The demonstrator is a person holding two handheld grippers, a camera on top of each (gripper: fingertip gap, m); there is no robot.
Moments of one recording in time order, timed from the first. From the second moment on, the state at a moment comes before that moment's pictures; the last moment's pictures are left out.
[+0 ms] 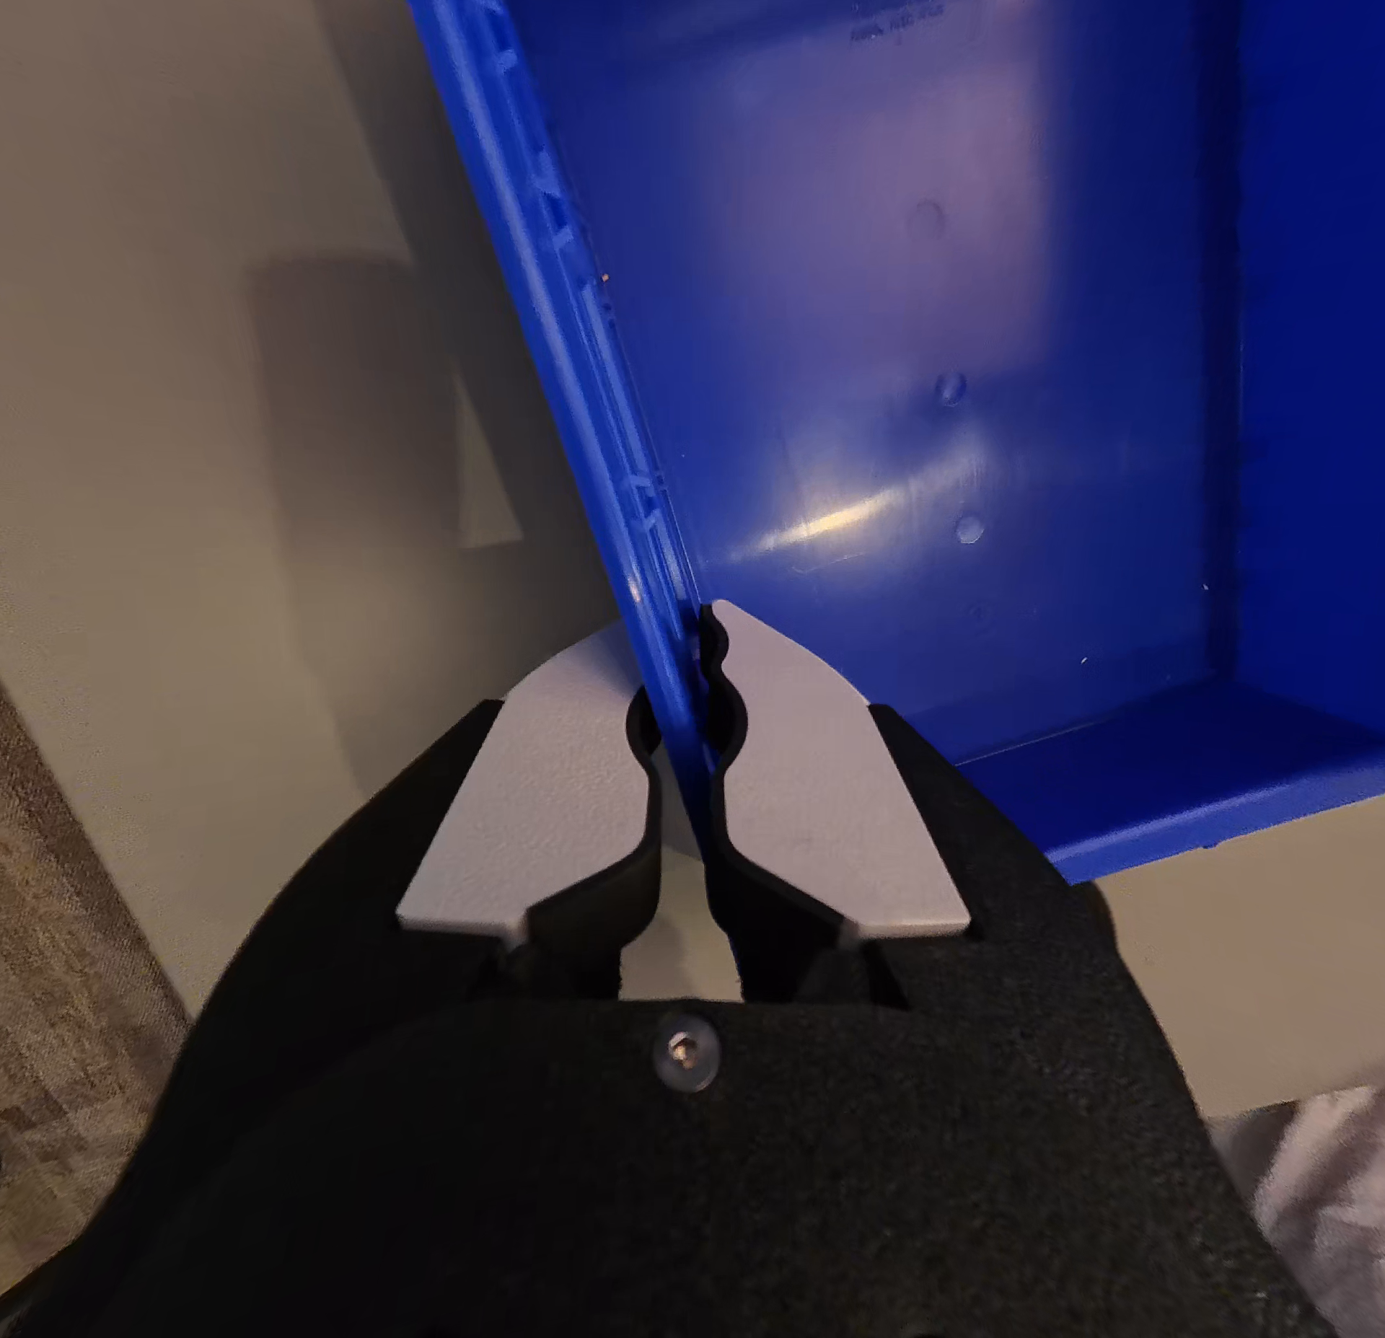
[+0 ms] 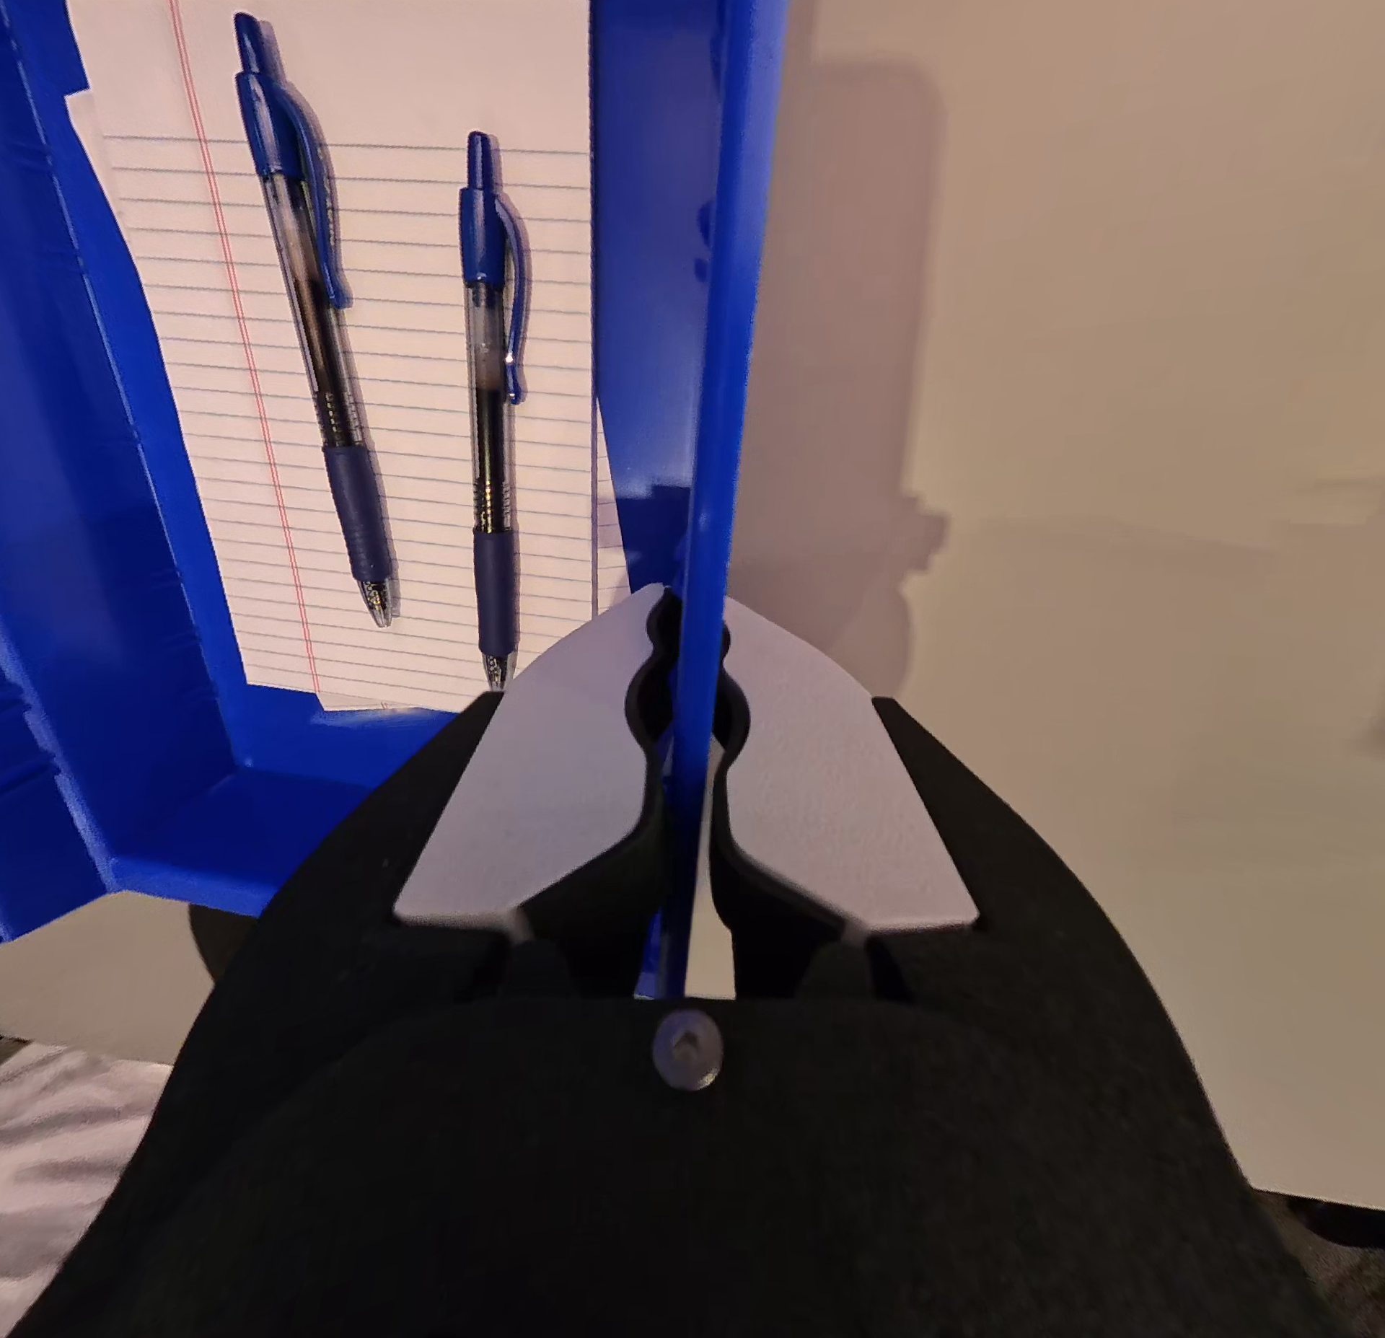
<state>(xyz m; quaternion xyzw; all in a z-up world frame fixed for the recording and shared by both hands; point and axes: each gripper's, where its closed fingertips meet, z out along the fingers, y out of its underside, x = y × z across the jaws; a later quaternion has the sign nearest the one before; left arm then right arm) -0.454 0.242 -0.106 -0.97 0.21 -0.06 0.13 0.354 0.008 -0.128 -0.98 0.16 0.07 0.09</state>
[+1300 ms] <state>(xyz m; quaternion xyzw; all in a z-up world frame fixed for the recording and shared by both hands) -0.257 0.185 0.059 -0.73 0.47 0.33 0.36 0.249 0.049 -0.132 -0.98 0.09 0.11 0.14</state>
